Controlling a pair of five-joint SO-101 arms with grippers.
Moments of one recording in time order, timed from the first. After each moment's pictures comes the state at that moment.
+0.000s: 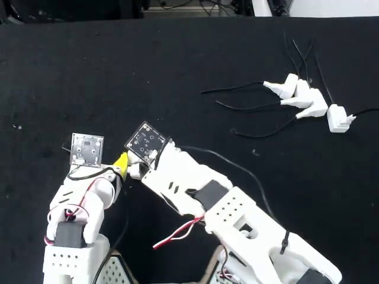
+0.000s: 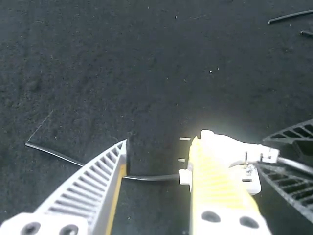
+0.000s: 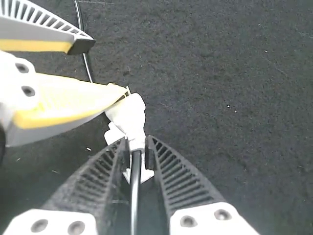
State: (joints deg) left arm -1.4 -102.5 90.9 50.5 -5.3; right arm -42.5 -41.6 65.7 27.2 13.0
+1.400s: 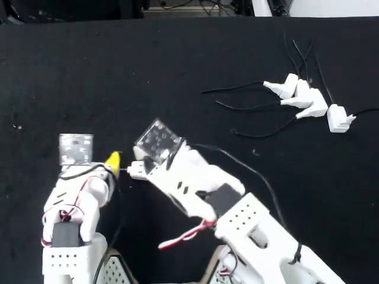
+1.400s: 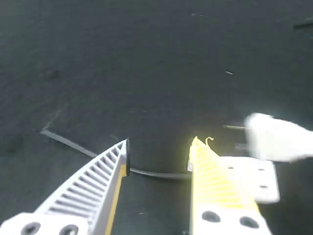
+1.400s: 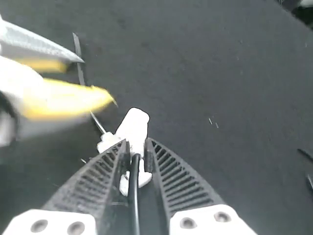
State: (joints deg) left arm -6.2 -102.5 90.9 51.3 -3.9; right arm -39.6 -50.1 64.8 33.5 12.5
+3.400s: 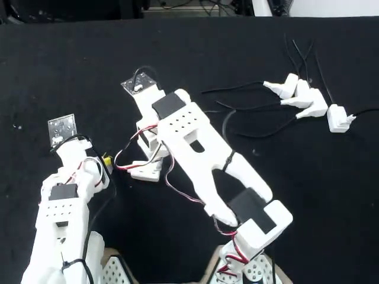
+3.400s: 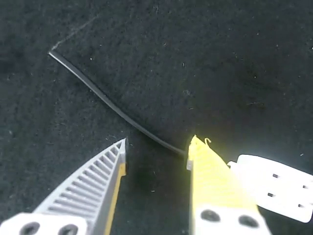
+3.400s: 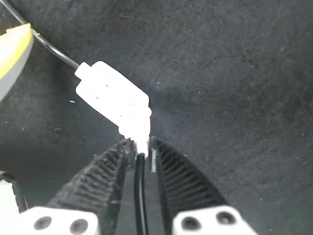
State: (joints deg) left arm -12.5 -53.8 79.1 35.3 6.7; right arm -35.9 8.9 0.3 85.9 -2.1
